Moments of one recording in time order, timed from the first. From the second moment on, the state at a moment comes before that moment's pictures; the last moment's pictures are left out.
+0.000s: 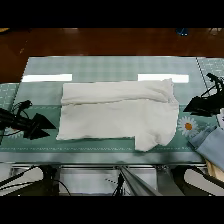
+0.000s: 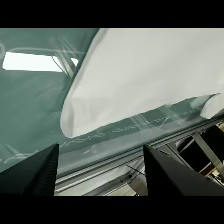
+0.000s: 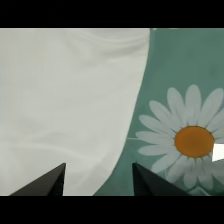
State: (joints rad) left arm 0.56 -1.27 0.68 1.00 -1.51 -1.23; right arm -0.42 -1.23 1.02 -1.22 1.45 1.27
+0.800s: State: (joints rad) left arm 0.38 -1.33 0.55 0.91 -1.34 -1.20; right arm -0.44 -1.20 0.97 -1.08 1.42 1.23
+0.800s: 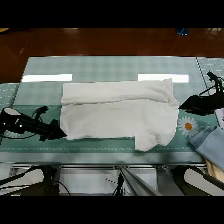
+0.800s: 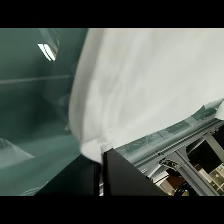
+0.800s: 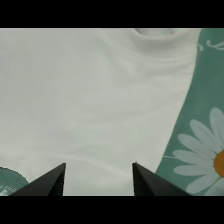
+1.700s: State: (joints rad) left arm 0.38 -1.34 0.55 0.87 -1.33 -1.20; right arm -0.49 -1.12 0.55 -1.06 1.30 1.24
